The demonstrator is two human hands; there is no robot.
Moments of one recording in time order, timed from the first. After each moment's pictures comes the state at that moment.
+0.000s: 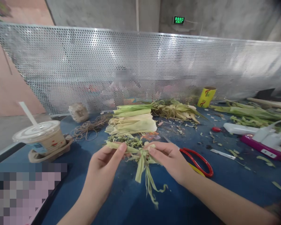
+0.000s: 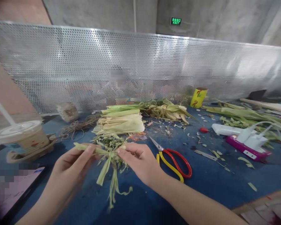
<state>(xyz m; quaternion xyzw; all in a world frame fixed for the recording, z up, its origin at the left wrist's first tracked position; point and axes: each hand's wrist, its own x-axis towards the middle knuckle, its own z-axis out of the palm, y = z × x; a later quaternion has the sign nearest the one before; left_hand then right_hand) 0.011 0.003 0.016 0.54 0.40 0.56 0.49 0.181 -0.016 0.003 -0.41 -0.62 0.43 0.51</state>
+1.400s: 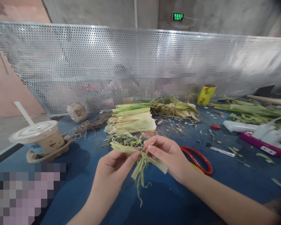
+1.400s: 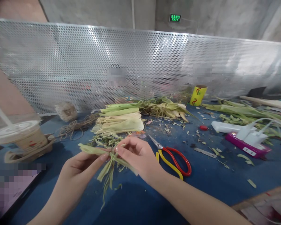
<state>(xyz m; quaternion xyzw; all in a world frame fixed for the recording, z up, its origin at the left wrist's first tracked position) 0.024 -0.007 0.016 0.62 0.43 0.47 0.46 0.177 -0.014 0.006 -0.34 -0.50 0.55 0.57</state>
